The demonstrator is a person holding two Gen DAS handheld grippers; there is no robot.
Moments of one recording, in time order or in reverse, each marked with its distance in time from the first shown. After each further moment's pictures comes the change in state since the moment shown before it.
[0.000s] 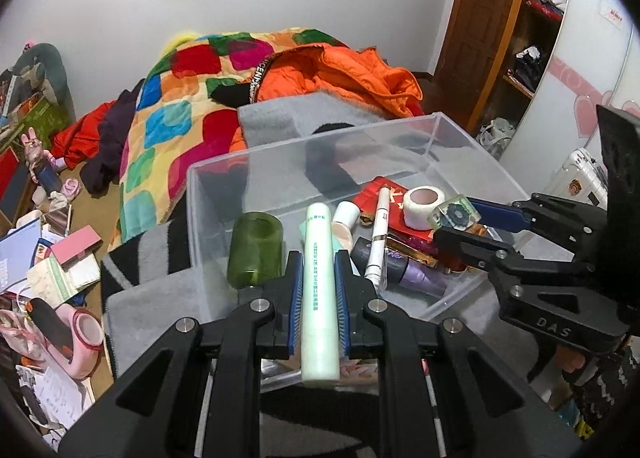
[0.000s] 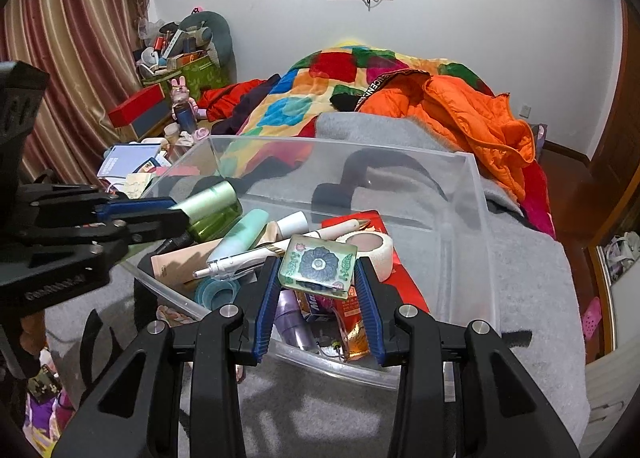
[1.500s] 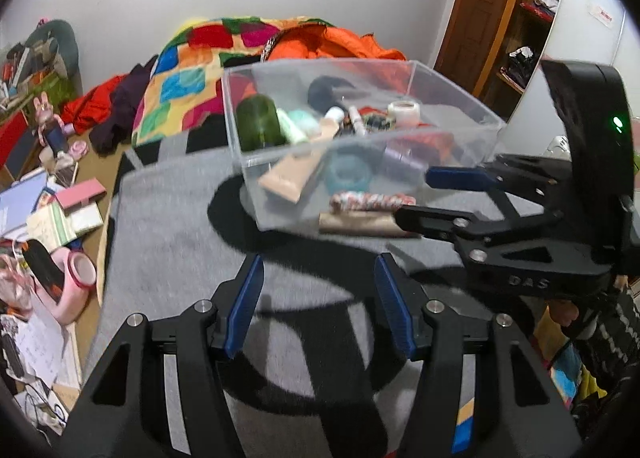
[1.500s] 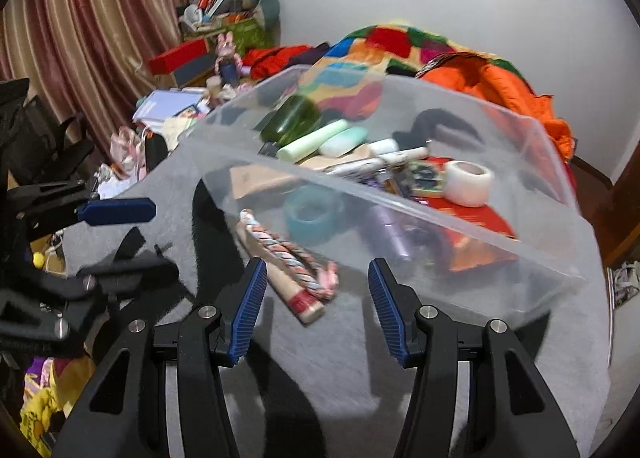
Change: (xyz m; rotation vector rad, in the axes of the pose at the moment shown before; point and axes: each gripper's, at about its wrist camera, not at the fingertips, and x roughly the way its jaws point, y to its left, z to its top) left arm -0.047 0.001 -0.110 -0.049 -0.005 -0.017; right arm 0.000 0.061 -0.050 -0.153 0.102 0.077
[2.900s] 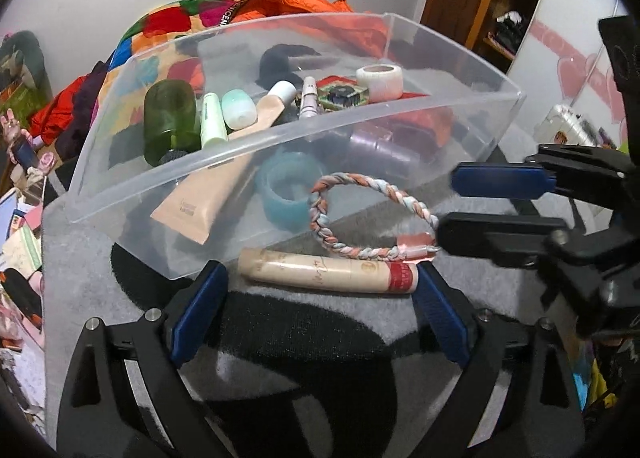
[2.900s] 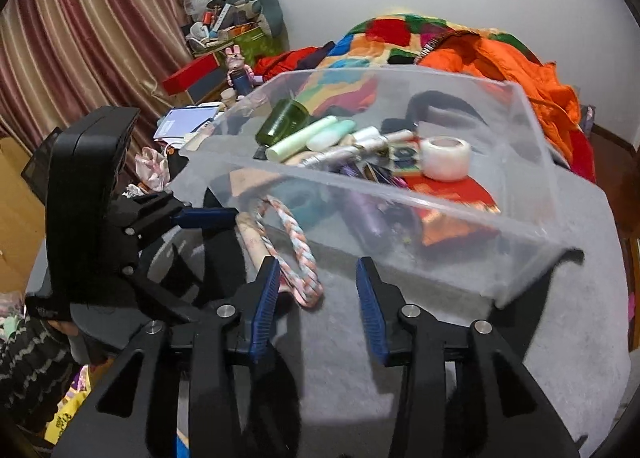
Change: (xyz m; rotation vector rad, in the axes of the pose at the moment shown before) left arm 0.075 -0.034 0.027 0.080 0.090 -0.041; right arm -0.018 -0.038 -0.008 0.096 -0.014 0.134
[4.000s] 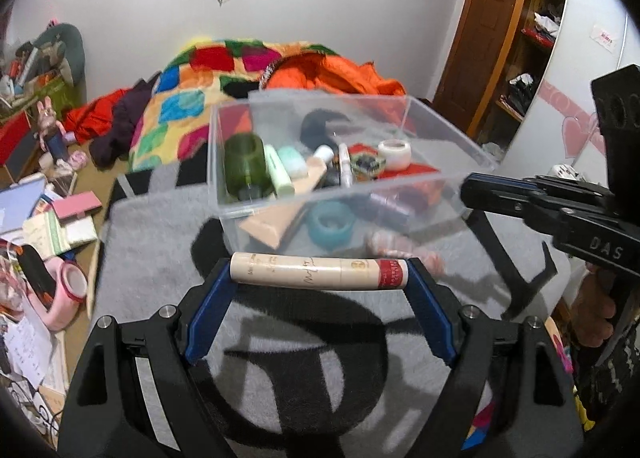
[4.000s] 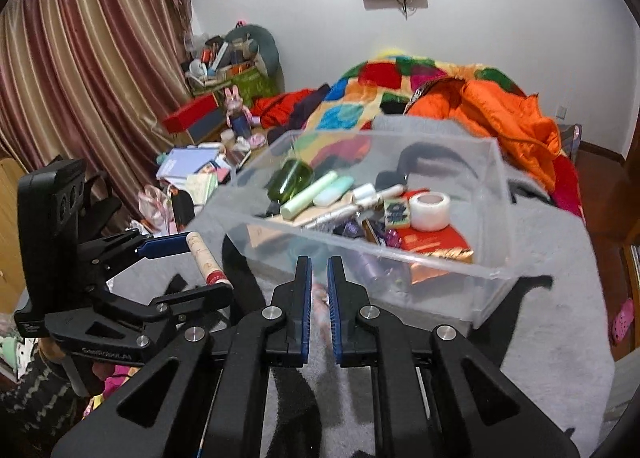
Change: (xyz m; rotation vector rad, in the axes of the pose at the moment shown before) left arm -0.079 0.015 -0.013 -0.111 -0.201 0.053; right arm -0.052 0.010 0.010 0.032 -0.158 -0.026
